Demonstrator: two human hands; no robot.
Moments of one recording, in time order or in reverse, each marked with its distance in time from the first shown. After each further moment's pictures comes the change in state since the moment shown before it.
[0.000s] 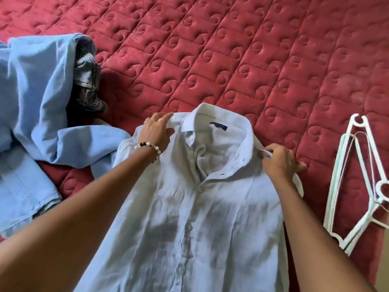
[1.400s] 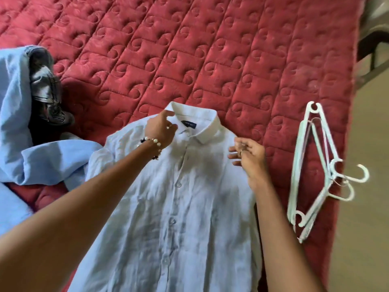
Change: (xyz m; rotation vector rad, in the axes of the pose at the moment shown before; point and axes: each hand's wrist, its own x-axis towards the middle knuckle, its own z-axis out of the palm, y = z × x) left_hand 0.021 0.081 0.014 -0.415 -0.102 -0.064; right_hand -0.022 0.004 -0.033 1.012 -0.262 0.198
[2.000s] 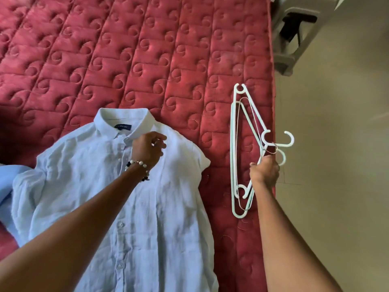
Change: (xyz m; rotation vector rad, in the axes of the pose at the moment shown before) left_hand -0.080 0.095 0.102 -0.154 -0.101 0.113; right_hand -0.011 0.067 -0.195 -0.688 0.669 0.237
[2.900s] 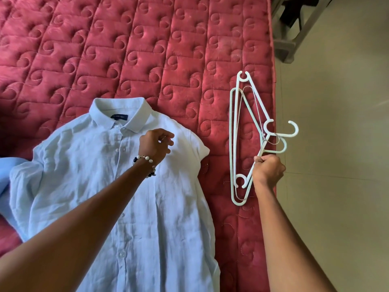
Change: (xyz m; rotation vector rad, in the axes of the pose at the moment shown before) left_hand -0.019 0.001 0.018 0.010 -0.070 -0.005; right_hand -0.016 0.029 0.004 0.143 0.063 0.021
